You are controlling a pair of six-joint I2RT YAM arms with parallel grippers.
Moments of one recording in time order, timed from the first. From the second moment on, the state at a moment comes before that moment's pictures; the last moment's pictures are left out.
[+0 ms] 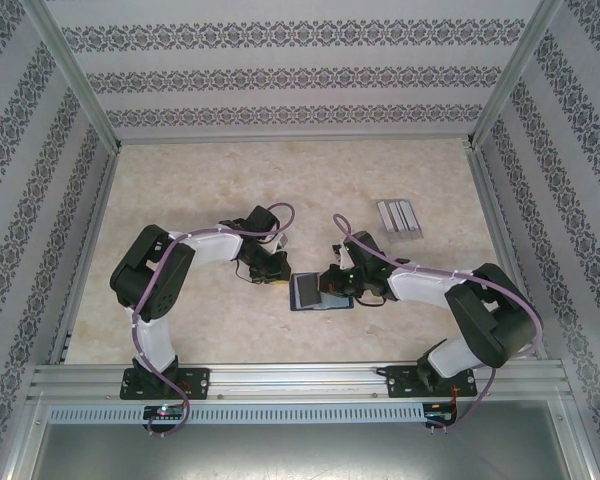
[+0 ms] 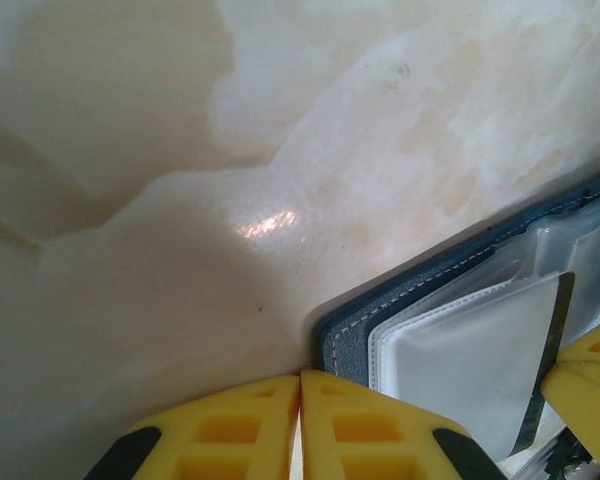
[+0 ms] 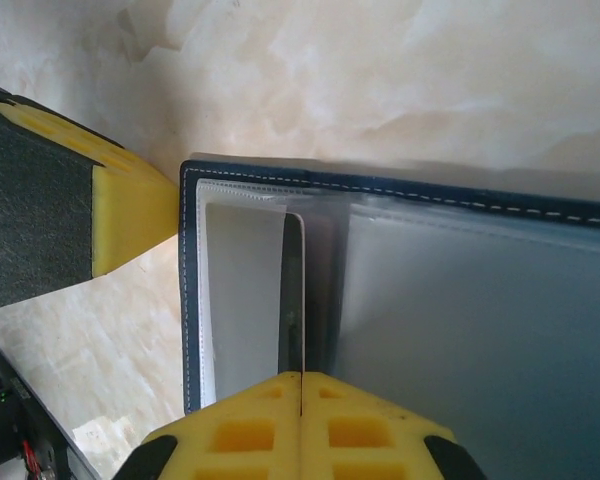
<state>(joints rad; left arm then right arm) -0.53 1.88 1.06 -0.46 0.53 -0.56 0.58 1.49 0.58 -0.04 -0.47 0.75</state>
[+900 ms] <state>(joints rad) -0.54 1.85 1.02 -0.40 0.53 -0.59 0.65 1.37 0.61 -0.20 -0.36 0.70</state>
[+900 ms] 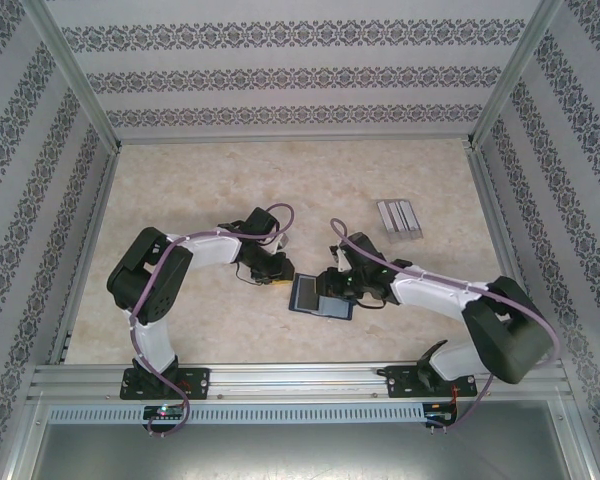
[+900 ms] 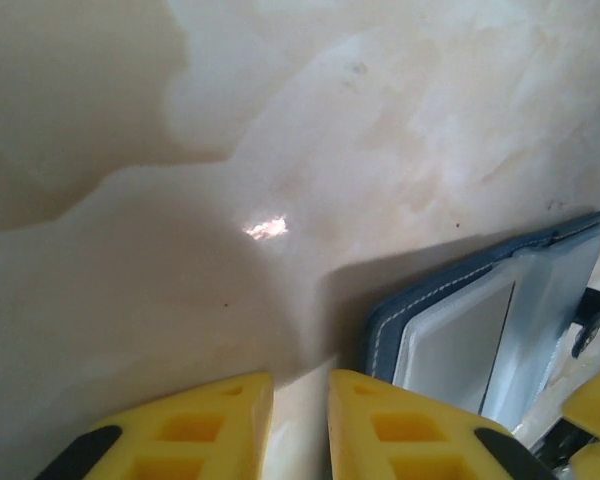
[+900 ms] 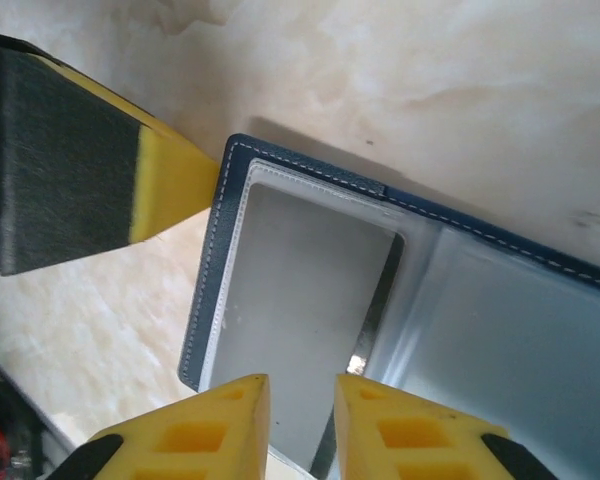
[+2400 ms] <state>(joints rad) -0.55 1.78 0.91 -0.33 0.60 -0.55 0.68 1.31 0.51 -0.32 -0.32 0.72</state>
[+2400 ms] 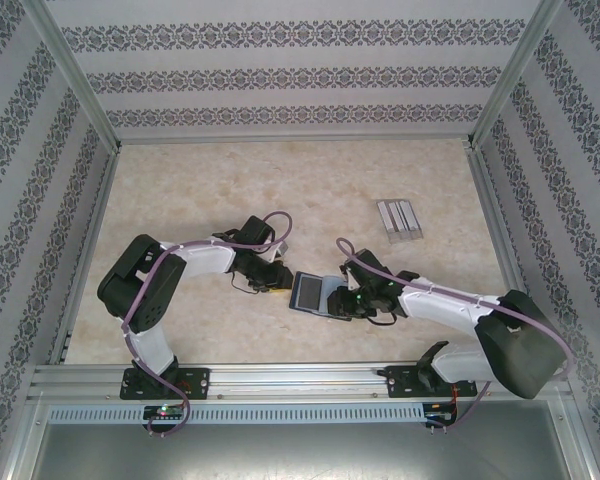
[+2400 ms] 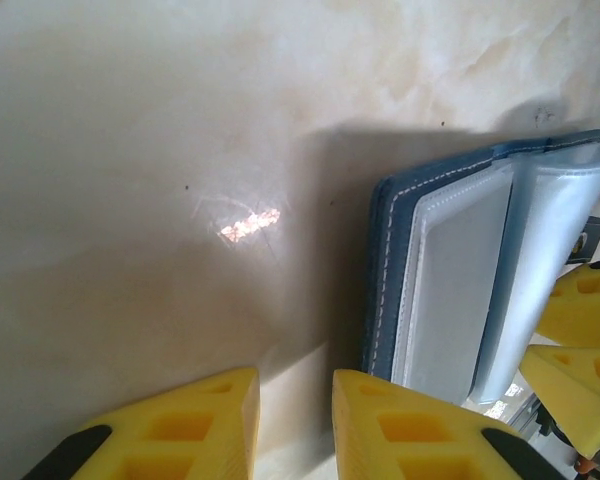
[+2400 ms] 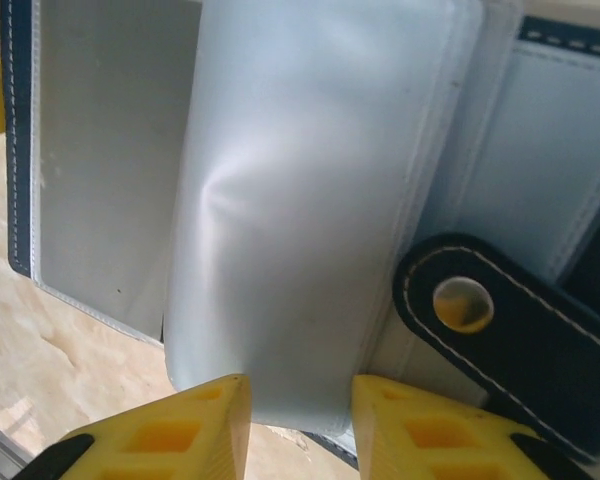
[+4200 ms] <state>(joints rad) -0.58 1.69 0.88 -0.30 0.43 -0.58 0.69 1.40 0.59 -0.17 -0.35 0.75</state>
